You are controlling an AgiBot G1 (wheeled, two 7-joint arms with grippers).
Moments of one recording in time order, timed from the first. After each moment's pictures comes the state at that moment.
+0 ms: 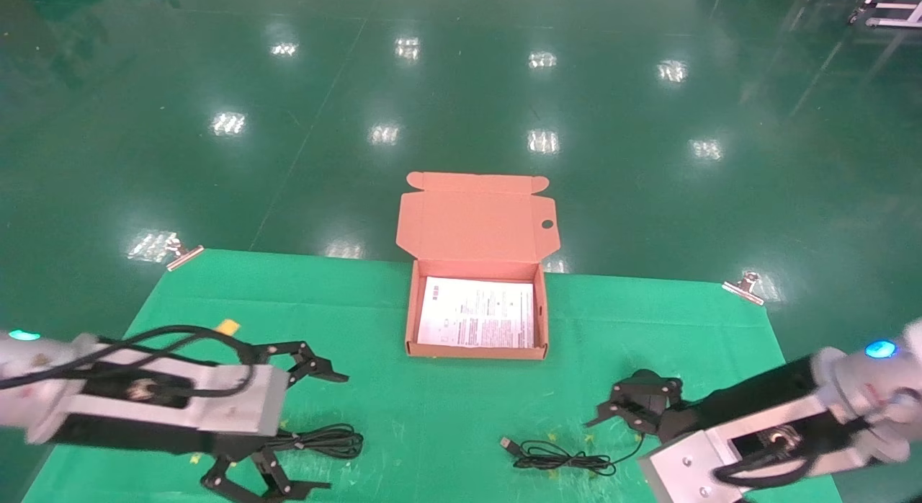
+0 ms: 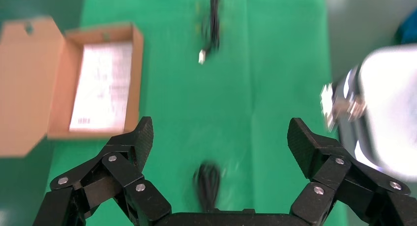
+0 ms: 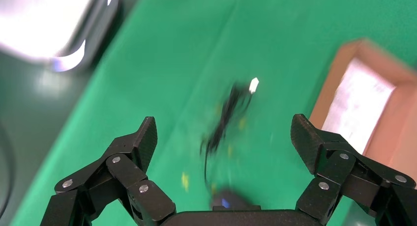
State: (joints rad) left arm -1.41 0.75 0.60 -1.34 1.49 1.52 -0.17; right arm 1.60 -0.73 -0.86 1.34 -1.50 -1.58 -0.04
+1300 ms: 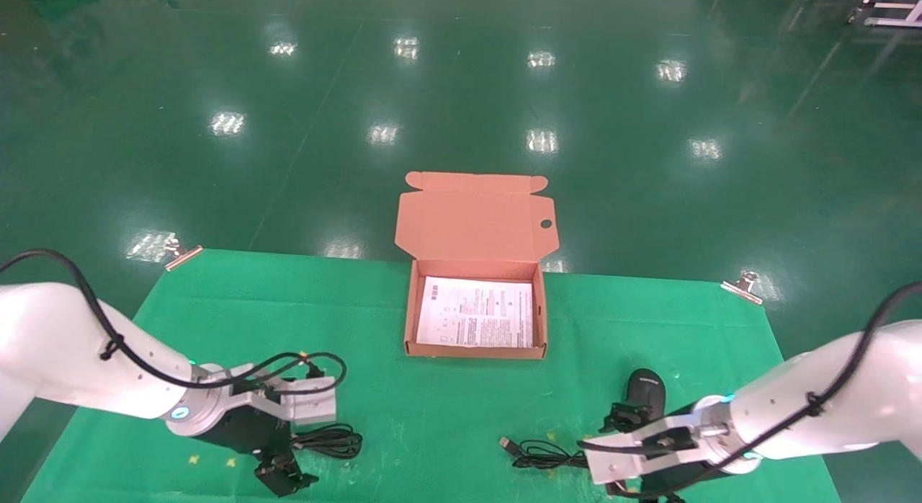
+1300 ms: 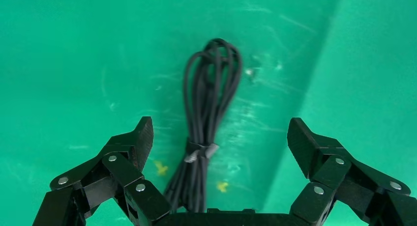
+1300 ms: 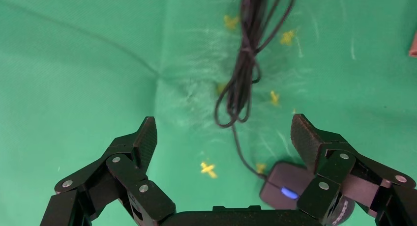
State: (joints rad) left arm -1.43 1.10 0.81 -0.78 2.00 1.27 -0.28; right arm 1.46 -0.96 -1.11 1.01 -1.86 -1.16 0.11
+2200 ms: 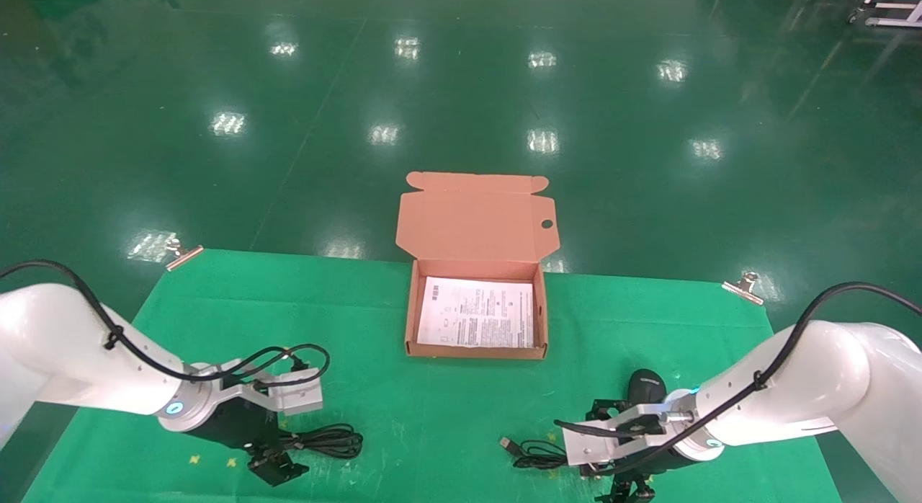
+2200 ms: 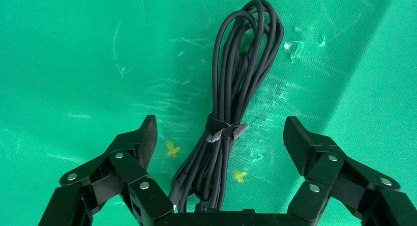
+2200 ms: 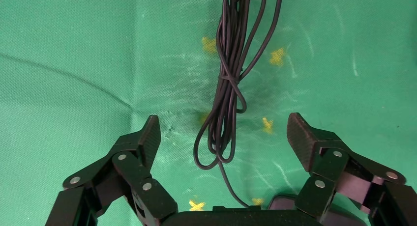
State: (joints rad) left arm -1.48 1.17 0.79 -0.47 1.99 1.17 -0.17; right arm 1.46 -1.11 -1.10 0.70 -1.83 -1.09 0.00
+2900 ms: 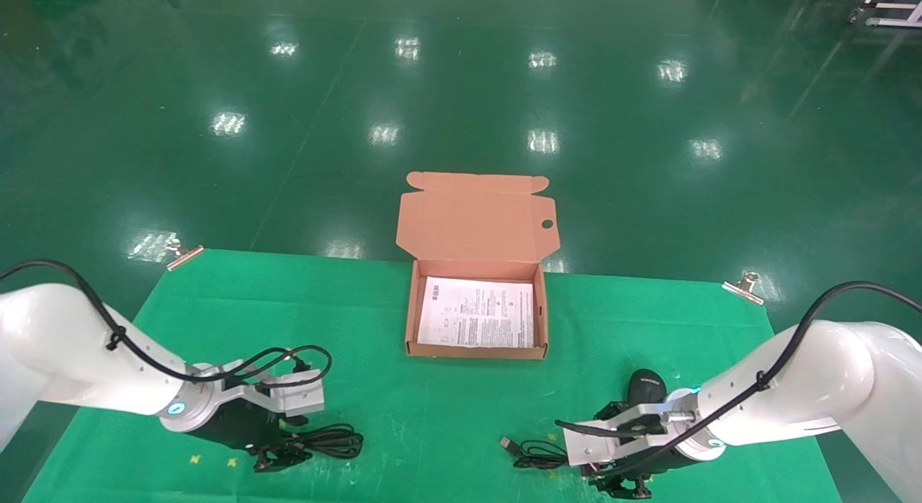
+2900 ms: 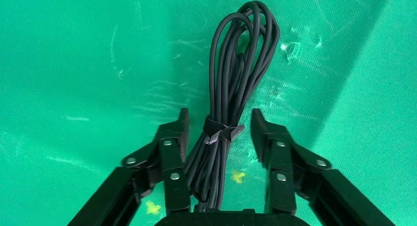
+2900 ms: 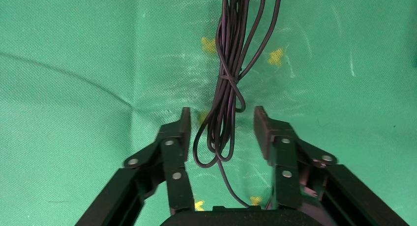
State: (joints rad) left arm -1.47 1.16 0.80 -0.49 2.00 1.17 -0.17; right arm 1.46 -1.10 -1.10 0.72 -1.83 -1.09 0.01
